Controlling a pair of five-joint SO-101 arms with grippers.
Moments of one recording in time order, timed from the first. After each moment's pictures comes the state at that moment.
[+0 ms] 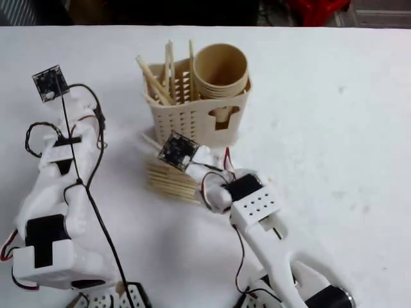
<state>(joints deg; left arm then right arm) -18.3 1.7 40.2 8.7 15.0 -32.5 -29.2 53.1 46.0 34.5</state>
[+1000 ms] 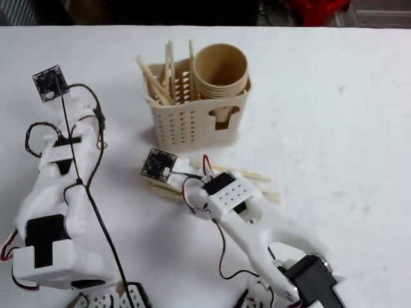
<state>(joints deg) -18.3 1.7 40.2 8.7 15.0 -38.1 -13.8 50.0 42.7 36.2</state>
